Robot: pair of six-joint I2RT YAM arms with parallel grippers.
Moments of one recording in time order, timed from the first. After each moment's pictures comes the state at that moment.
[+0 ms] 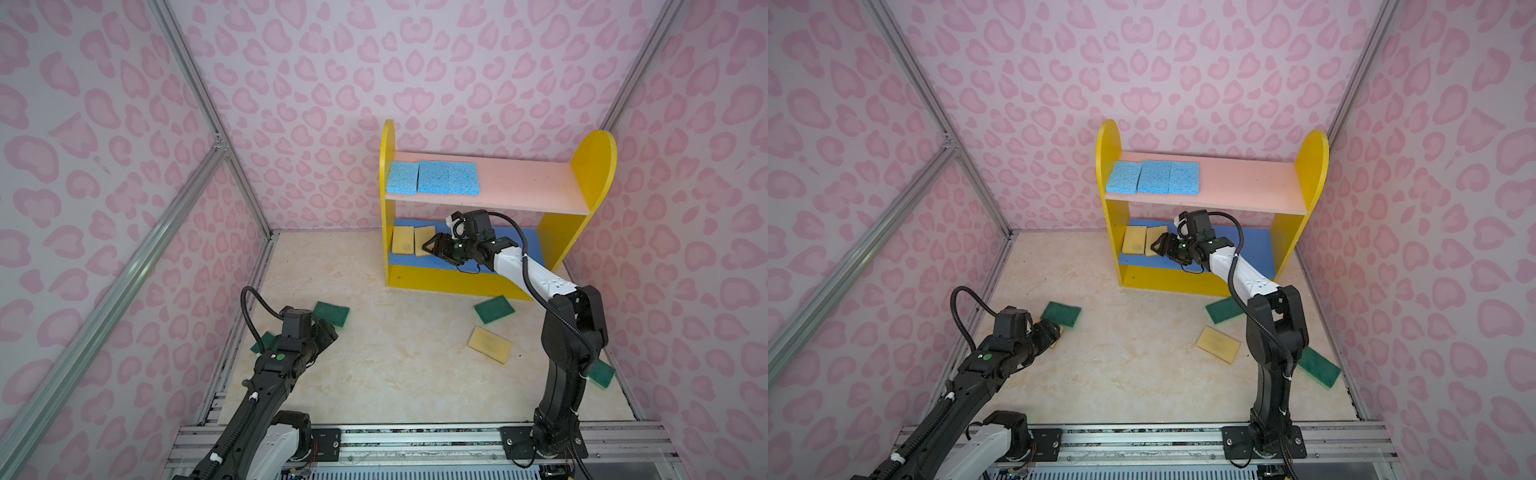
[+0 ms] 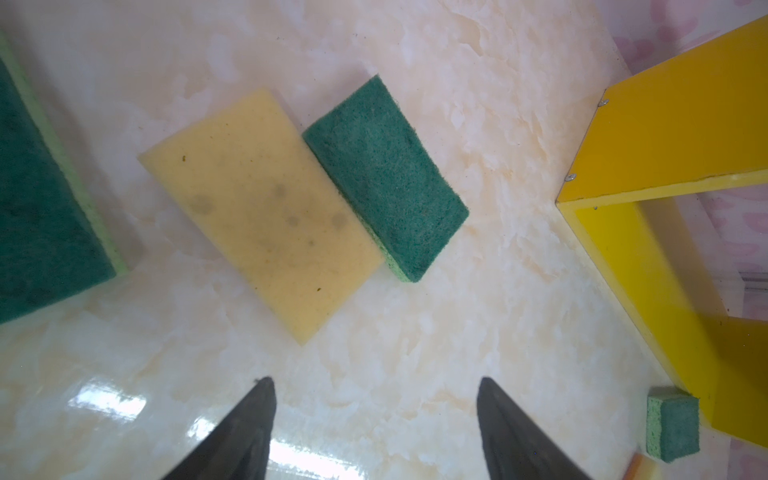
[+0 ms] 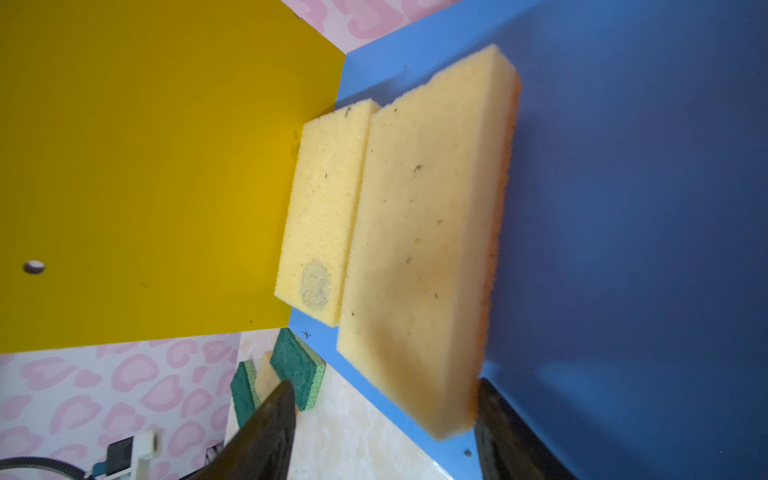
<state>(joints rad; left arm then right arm) -0.14 0.85 0.50 -0.51 0.00 -0.81 0.36 1.94 1.64 -0.42 -0.43 0.61</state>
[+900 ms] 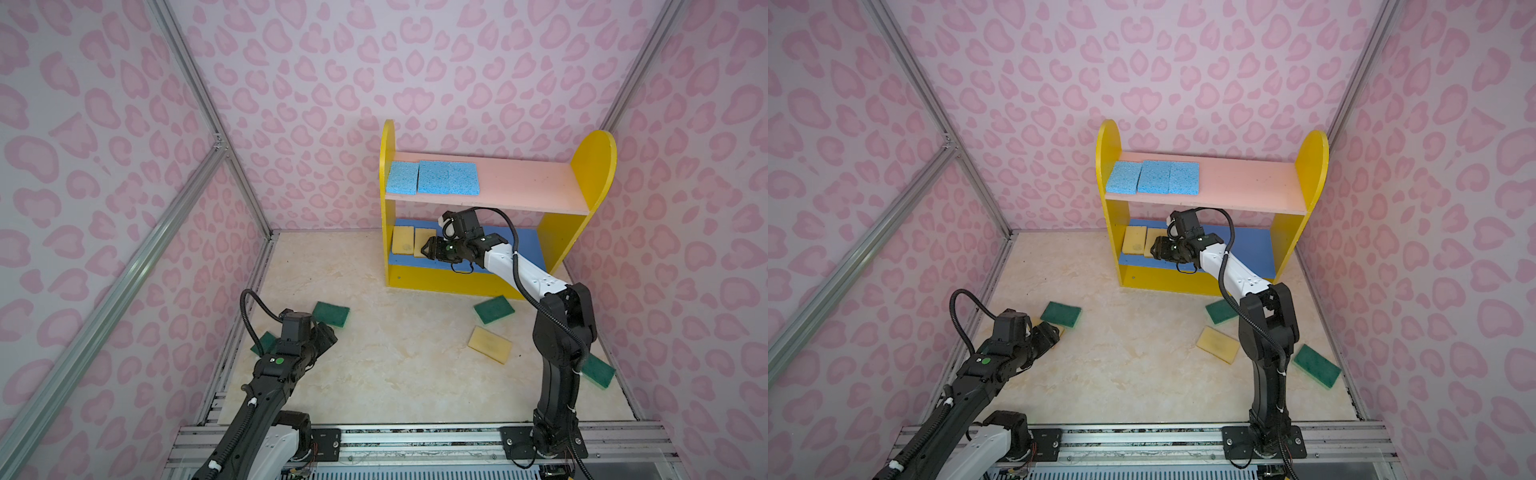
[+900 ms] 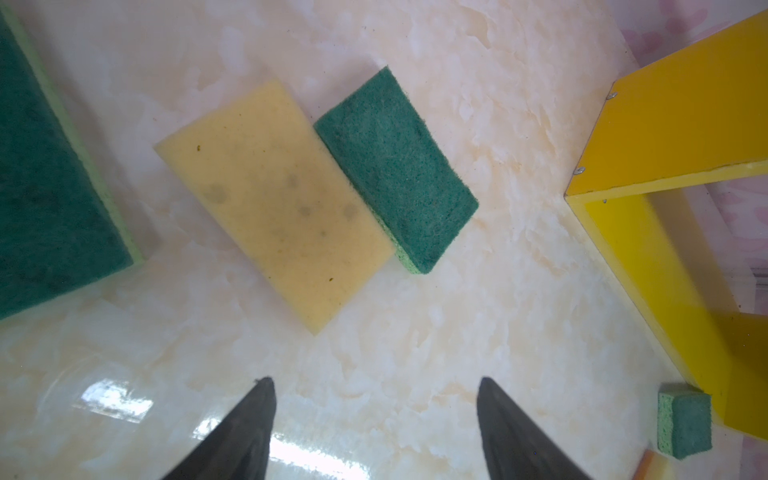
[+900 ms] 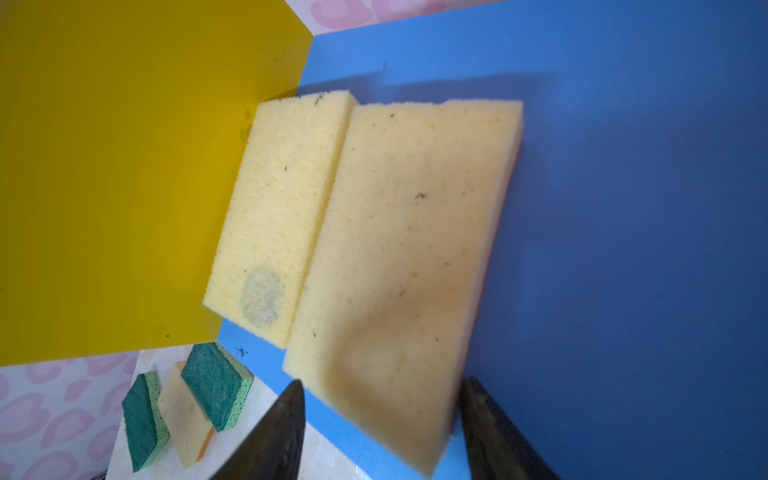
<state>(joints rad) -0.14 0.82 0.48 -0.53 0.00 -0.79 0.40 2.00 1.72 -0.50 -0.28 0.48</state>
